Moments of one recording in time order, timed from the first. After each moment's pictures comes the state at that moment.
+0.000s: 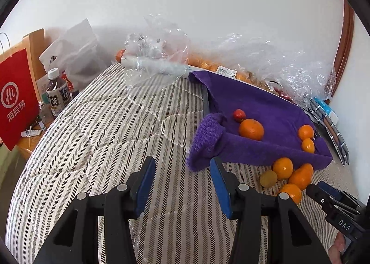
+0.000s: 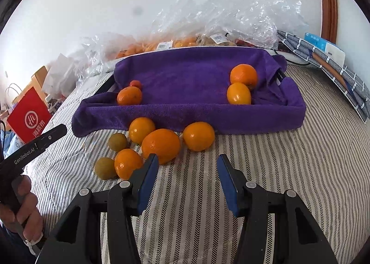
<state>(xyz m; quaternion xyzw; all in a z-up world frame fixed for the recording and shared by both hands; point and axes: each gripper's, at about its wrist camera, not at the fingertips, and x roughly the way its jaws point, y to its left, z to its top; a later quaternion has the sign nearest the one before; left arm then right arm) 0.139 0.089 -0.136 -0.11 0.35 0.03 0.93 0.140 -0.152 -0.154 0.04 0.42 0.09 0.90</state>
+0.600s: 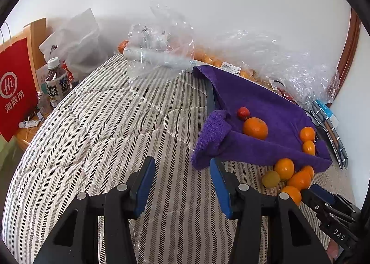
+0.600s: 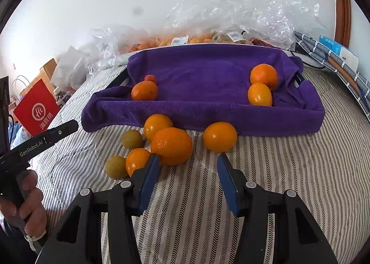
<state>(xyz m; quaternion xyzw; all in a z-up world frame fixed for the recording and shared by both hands) 0.143 0.094 -0.143 -0.13 0.36 0.03 0.92 0.144 -0.136 -0.157 0.03 0.42 0.12 0.90</state>
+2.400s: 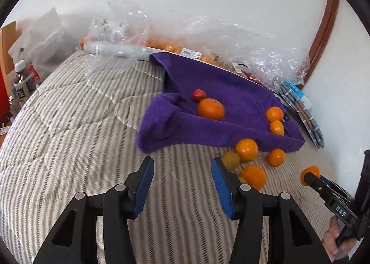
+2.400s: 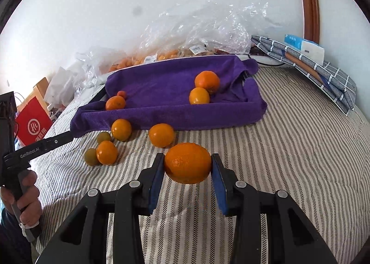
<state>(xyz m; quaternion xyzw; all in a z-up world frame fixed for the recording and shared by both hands) 0.140 0.058 -0.142 -0.13 0.38 -0.09 0.91 0.106 -0.214 -0.143 0.06 0.38 0.08 0.92</state>
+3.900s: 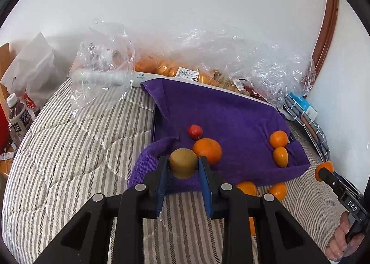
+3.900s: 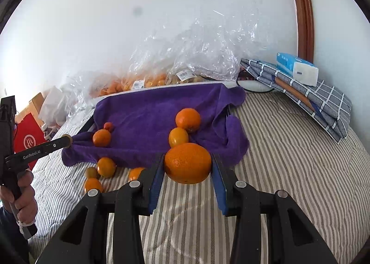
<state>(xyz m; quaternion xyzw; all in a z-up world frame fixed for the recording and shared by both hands) 0.192 0.050 -0.114 -0.11 0.36 -0.07 0.92 0.144 -0.239 -0.111 0.06 0.34 0.07 0.93</state>
